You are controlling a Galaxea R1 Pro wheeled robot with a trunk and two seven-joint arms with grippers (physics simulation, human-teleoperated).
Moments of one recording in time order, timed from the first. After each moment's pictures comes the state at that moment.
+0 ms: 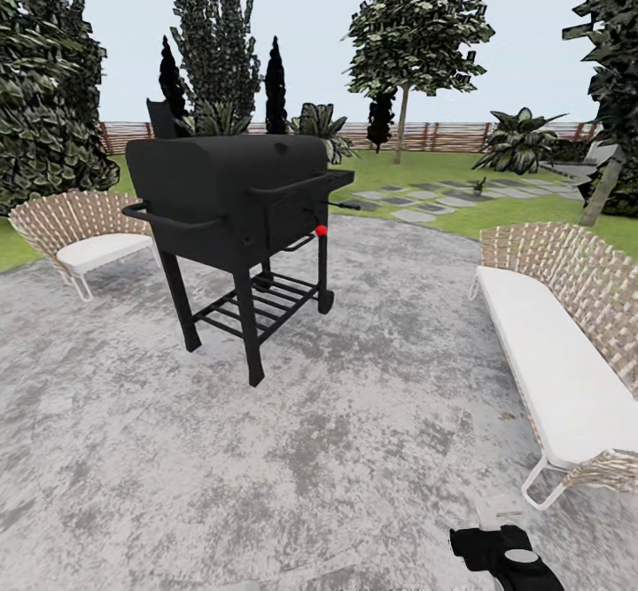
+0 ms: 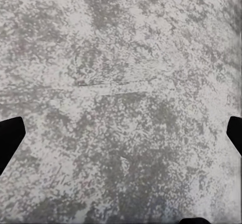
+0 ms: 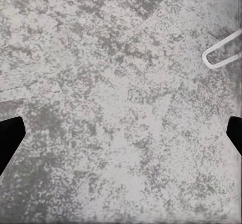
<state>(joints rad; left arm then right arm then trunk) 0.02 -0.06 -0.15 -0.88 0.31 0.05 -0.05 -0.01 -0.10 0.03 -1.42 0.04 0.71 -0.13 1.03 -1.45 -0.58</state>
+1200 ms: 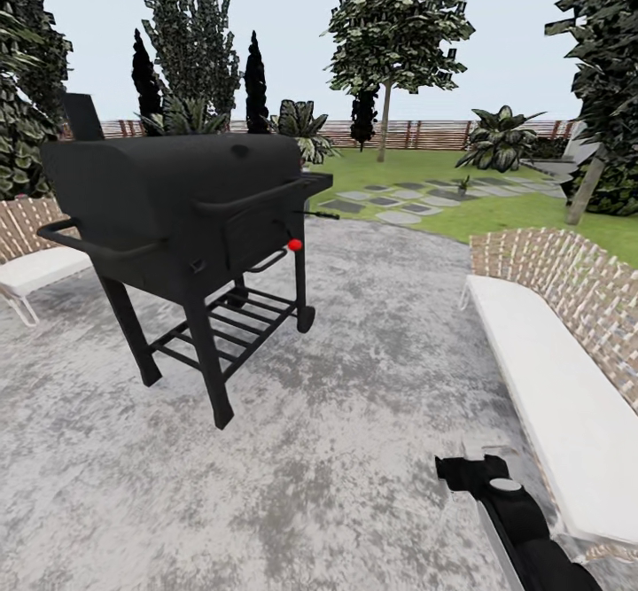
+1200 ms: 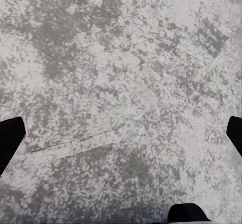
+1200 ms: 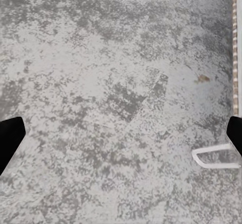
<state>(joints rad) 0.02 -0.08 -0.19 -0.85 0.30 0.06 -0.04 -0.20 -0.09 0.02 -1.41 0.02 0.70 -0.11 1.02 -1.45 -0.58</state>
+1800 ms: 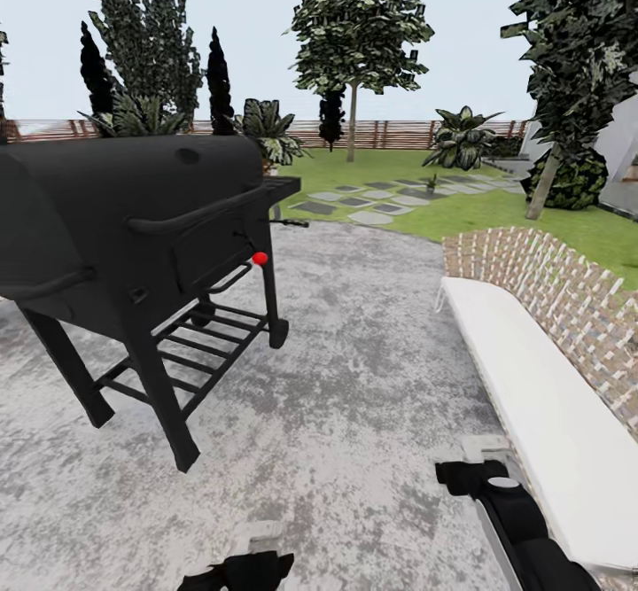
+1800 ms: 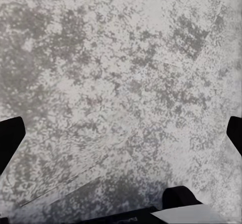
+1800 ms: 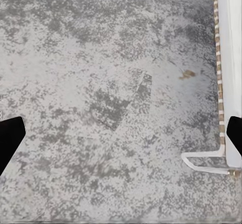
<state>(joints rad) -0.18 -0.08 -0.19 -0.90 0.30 0.43 -0.03 -0.20 -0.08 0.02 -1.42 0.02 0.77 -0.12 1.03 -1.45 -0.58</state>
